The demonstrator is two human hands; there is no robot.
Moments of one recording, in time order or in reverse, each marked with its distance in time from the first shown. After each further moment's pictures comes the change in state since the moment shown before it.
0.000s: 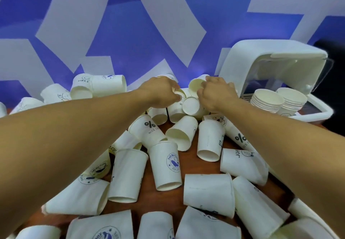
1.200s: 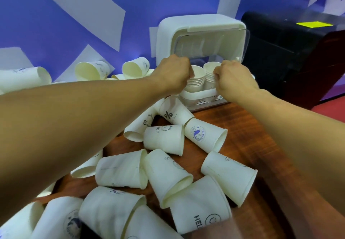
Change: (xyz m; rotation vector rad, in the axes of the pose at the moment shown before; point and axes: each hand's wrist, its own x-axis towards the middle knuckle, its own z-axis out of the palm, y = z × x) left_hand 0.024 0.211 0.062 0.070 0.178 0.385; right_hand -0.095 0.209 -0.004 -0.076 0.266 0.064
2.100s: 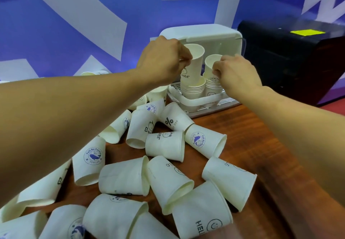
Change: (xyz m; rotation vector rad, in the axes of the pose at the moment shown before) left_hand 0.003 -0.014 -0.045 -0.036 0.257 0.050; right_hand 0.009 0.001 -0.027 0.013 0.119 -0.021
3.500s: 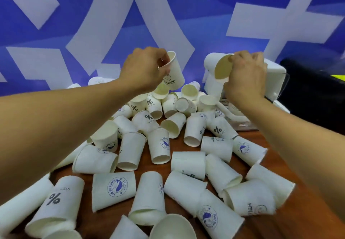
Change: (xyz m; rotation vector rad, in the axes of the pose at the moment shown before) left_hand -0.129 -0.109 -0.155 -0.007 0.142 -0.347; right_hand 0.011 -0.173 -0.099 0.055 0.200 0.136
